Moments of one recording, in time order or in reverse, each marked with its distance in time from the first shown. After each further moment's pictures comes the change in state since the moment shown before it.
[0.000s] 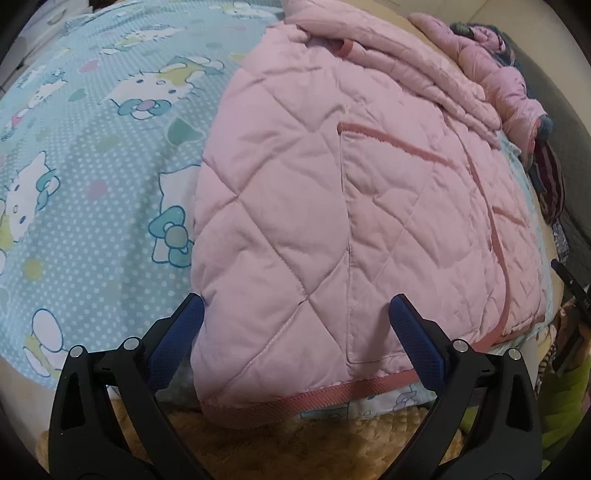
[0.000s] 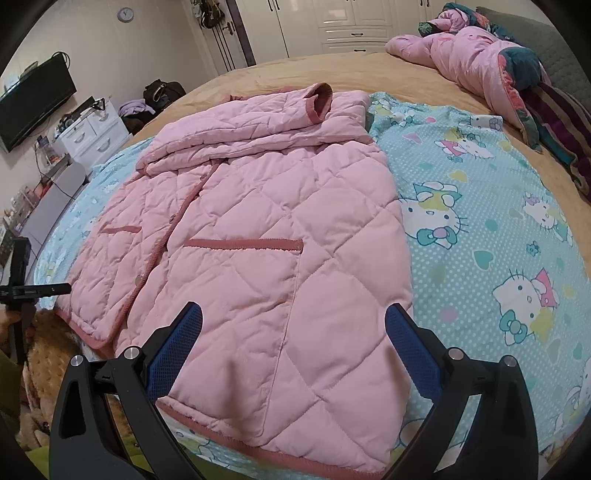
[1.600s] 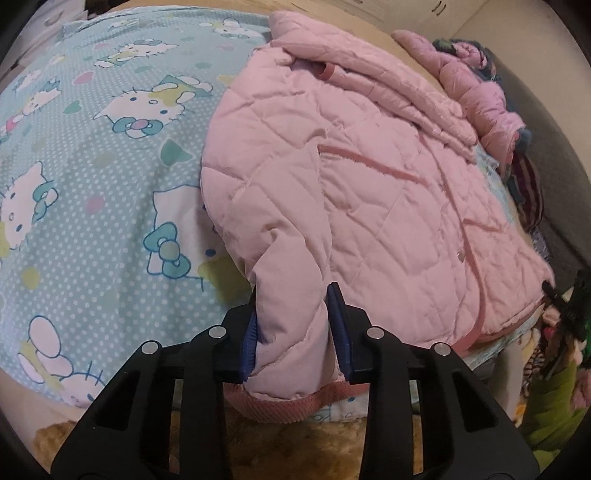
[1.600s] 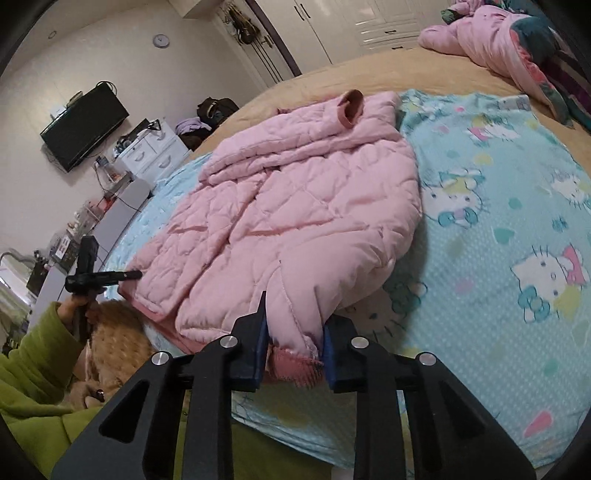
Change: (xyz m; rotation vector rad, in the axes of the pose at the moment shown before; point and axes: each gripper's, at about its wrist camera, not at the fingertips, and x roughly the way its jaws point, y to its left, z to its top) left arm -0.021 0.004 -0.005 0.011 -0.066 -0.076; right arm -0.043 -0.036 -0.019 0.009 -0.021 0.303
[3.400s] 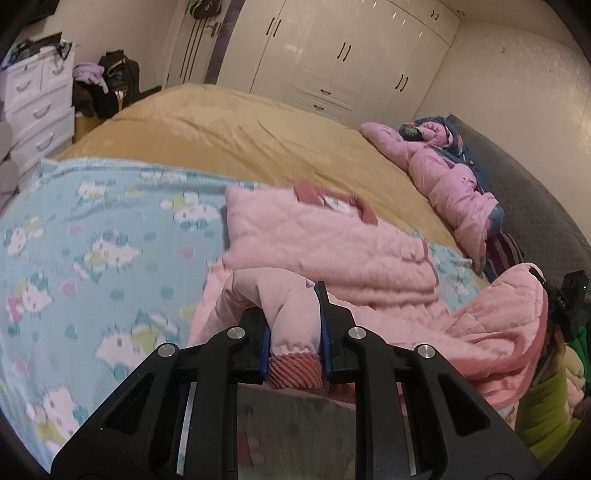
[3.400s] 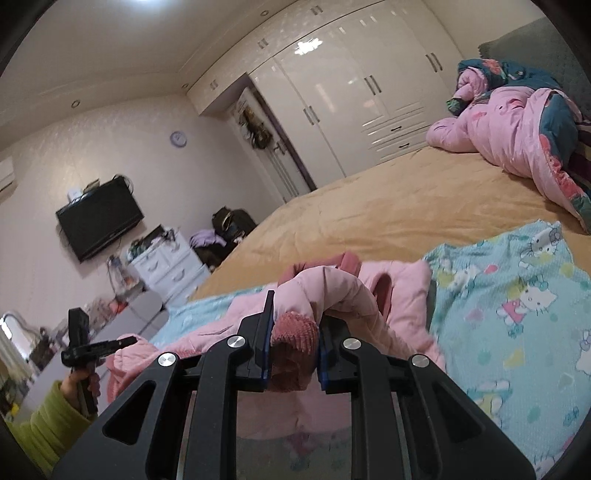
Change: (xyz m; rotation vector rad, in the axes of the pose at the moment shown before) left arm -0.084 -0.063 0.174 0.086 -0.408 -0.038; right arm -0.001 -0.010 0.210 0.041 -0.474 0.050
